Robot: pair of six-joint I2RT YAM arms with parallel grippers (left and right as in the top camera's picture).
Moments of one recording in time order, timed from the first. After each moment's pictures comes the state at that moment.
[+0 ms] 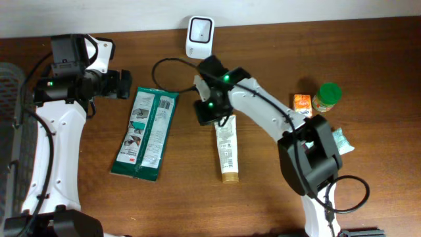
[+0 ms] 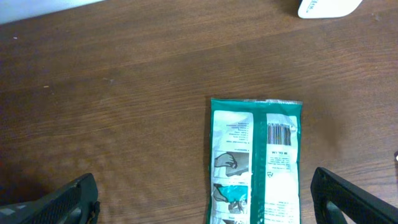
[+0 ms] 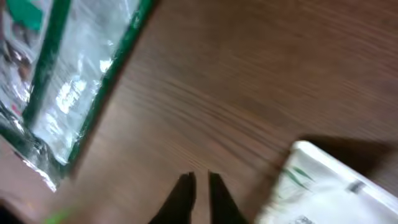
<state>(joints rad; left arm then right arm) 0.06 1.63 1.57 -0.85 0.06 0.24 0.54 2.15 1.73 -0.91 -0.35 0.23</state>
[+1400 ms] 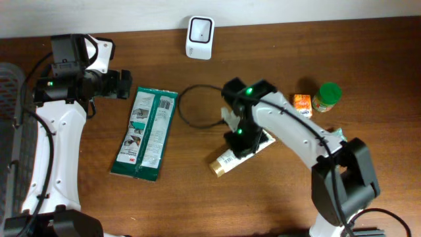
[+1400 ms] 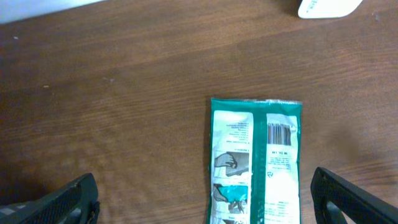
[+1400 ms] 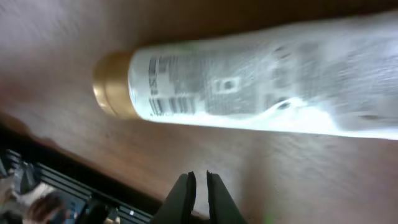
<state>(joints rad) 0.06 1.63 1.57 -0.85 0.06 0.24 0.52 1.87 1.42 -1.28 -0.26 0.08</state>
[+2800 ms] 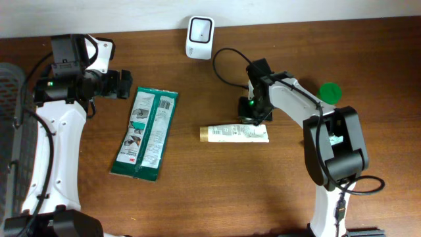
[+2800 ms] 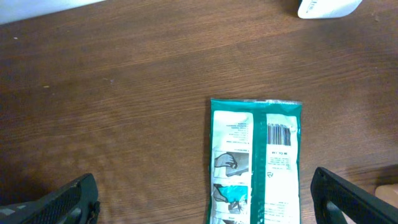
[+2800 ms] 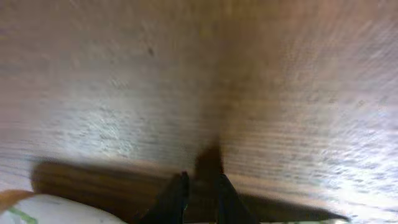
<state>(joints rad) 0.06 1.63 1.57 -0.85 0.06 0.24 0.26 2.10 1.46 -0.82 -0.27 0.40</state>
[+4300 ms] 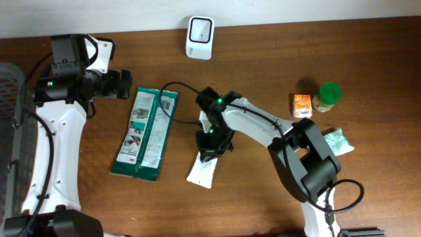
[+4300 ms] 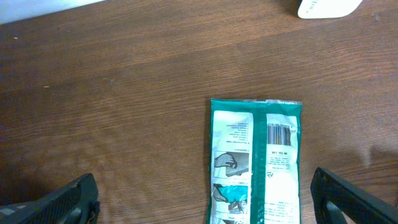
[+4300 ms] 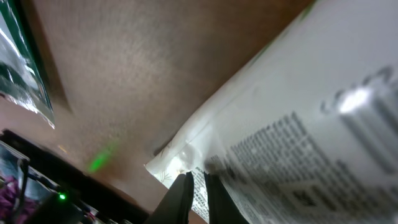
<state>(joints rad) 0.06 1.63 1.57 -0.85 0.06 0.24 0.59 2.12 1.49 -0.97 -0.54 0.45</state>
